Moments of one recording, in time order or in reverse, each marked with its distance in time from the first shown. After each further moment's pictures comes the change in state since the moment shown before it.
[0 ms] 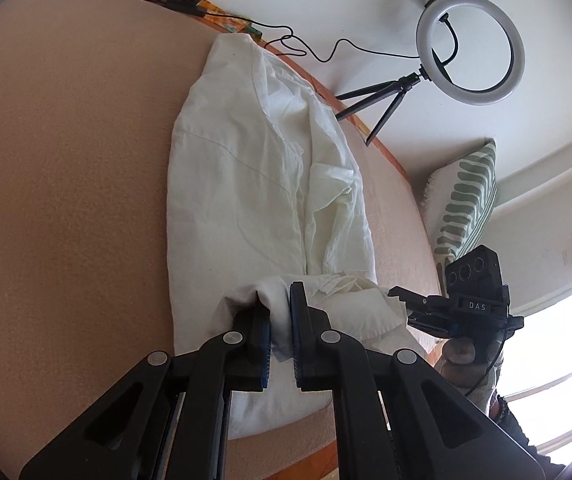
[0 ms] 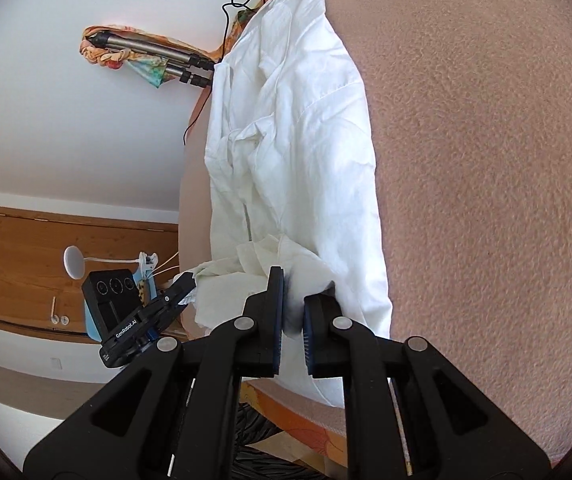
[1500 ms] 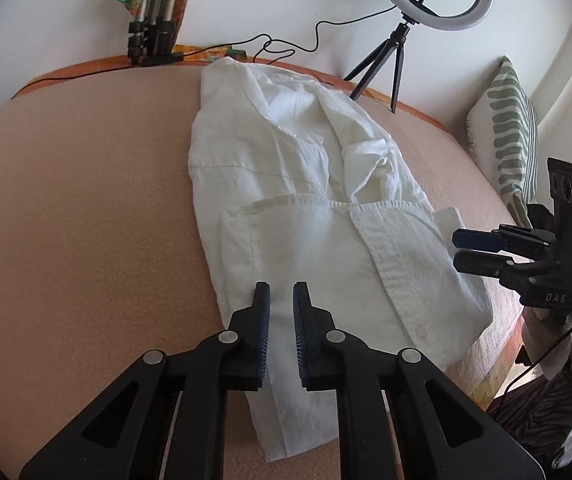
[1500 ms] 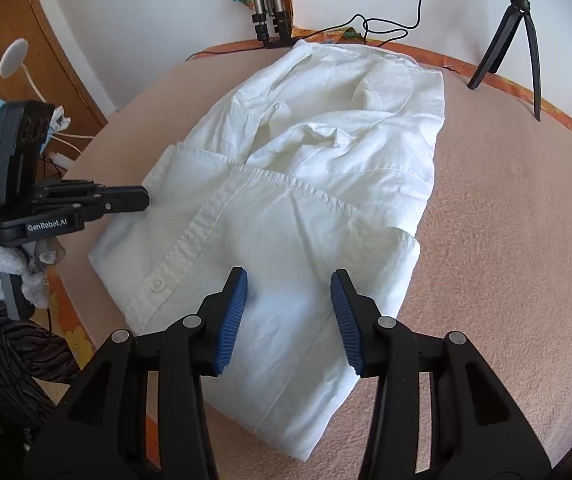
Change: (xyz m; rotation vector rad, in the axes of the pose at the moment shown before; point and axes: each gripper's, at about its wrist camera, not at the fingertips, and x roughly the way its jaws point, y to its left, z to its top) left arm -0.001 -0.020 -0.015 0.337 -0.055 0.280; right arm 0.022 0.081 -0.035 -0.746 -0.079 -0.445
